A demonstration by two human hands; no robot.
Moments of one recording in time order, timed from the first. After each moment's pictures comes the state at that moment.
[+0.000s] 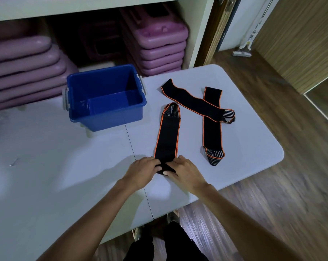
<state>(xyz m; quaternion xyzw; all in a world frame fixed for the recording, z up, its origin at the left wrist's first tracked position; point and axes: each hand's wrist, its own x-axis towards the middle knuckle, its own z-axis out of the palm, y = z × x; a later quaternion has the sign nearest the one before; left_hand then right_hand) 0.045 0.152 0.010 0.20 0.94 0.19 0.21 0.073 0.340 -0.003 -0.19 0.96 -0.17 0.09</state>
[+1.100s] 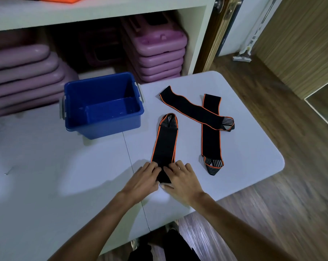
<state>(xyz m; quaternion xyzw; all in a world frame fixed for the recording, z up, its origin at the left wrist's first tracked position) 0.045 0.157 -0.015 0.31 0.94 0.11 0.09 0.070 0.337 -0.011 -0.19 0.98 -0.04 0.00</state>
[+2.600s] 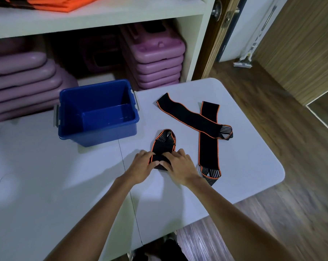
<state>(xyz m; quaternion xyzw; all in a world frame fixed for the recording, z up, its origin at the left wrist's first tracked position) -0.027 0.178 -0.011 0.09 0.92 0.32 0.22 -0.007 0.355 -0.002 -0.11 0.98 -0.15 0.11</state>
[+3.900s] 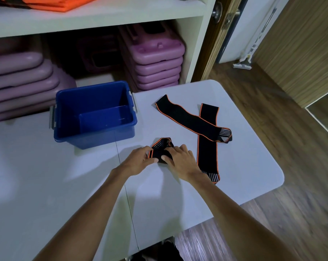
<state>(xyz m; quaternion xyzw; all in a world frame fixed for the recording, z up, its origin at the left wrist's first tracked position) -0.058 0.175 0.002 0.08 0.89 0.38 0.24 -0.031 0.367 0.007 -0.09 0.98 -0.14 0.12</state>
